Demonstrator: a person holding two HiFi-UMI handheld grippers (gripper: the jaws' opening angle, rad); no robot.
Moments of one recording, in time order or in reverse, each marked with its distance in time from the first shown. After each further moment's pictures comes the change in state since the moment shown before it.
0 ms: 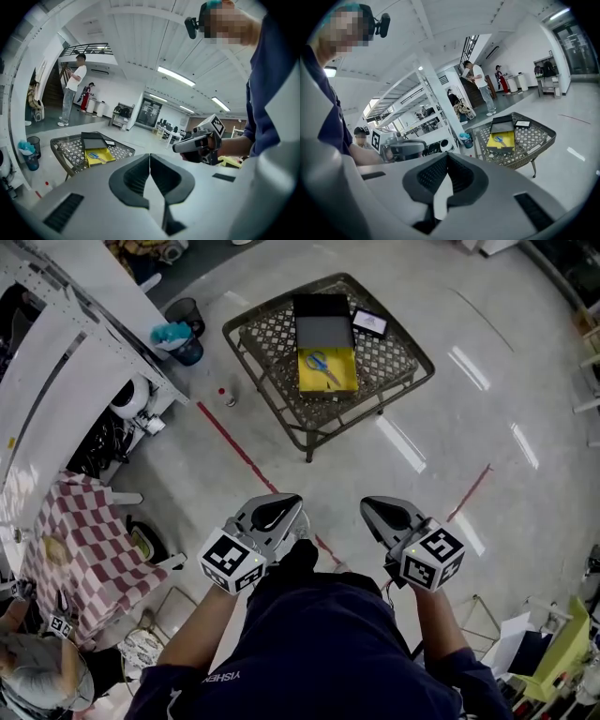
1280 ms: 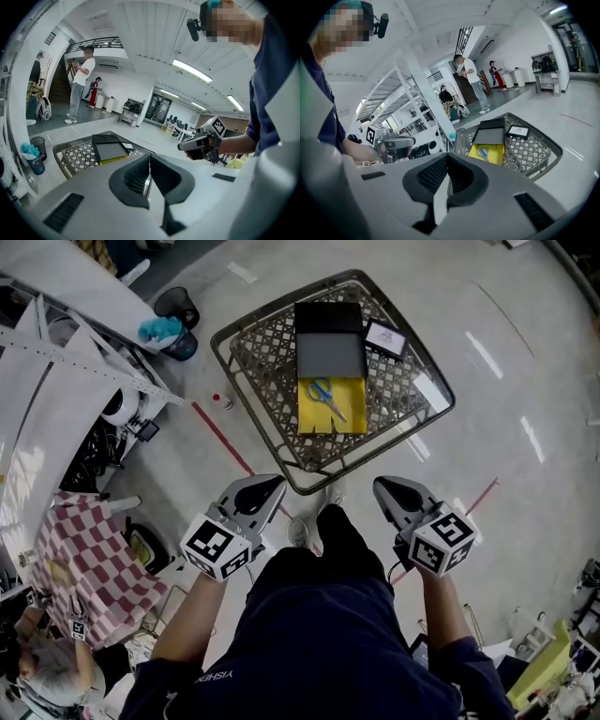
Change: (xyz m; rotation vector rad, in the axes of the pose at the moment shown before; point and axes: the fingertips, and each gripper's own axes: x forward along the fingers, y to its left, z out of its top) left arm 0.120 0.188 0.056 -0.038 0.063 0.097; right arm 0.112 -0.190 0.098 0.032 0.049 -0.034
